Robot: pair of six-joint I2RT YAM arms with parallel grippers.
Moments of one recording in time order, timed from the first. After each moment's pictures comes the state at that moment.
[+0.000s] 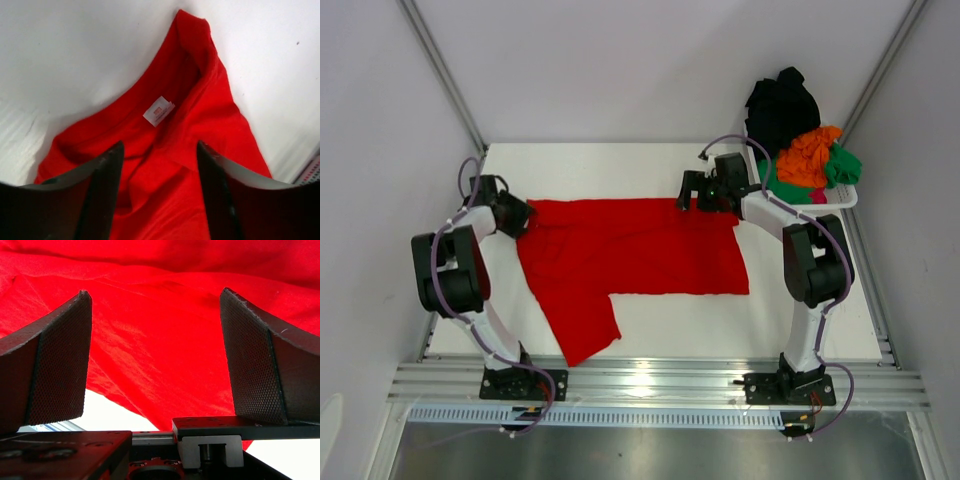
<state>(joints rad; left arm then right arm) 0.24 1.81 1.12 -0.24 0.18 -0.85 0.33 1.95 1.39 -0.15 -0.25 0.32</state>
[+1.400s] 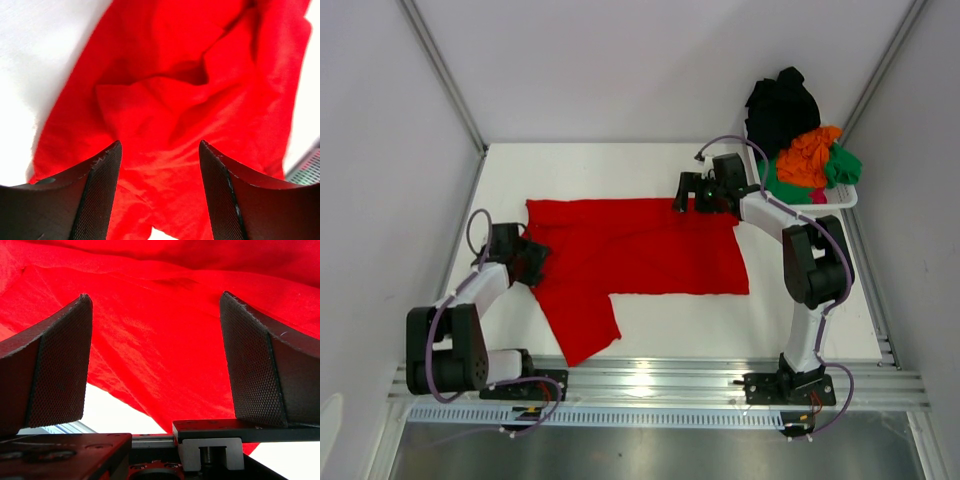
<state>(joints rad) 0.08 1.27 0.60 -0.28 0.03 -1.15 0.34 1.94 1.39 -0.15 -0.29 0.32</state>
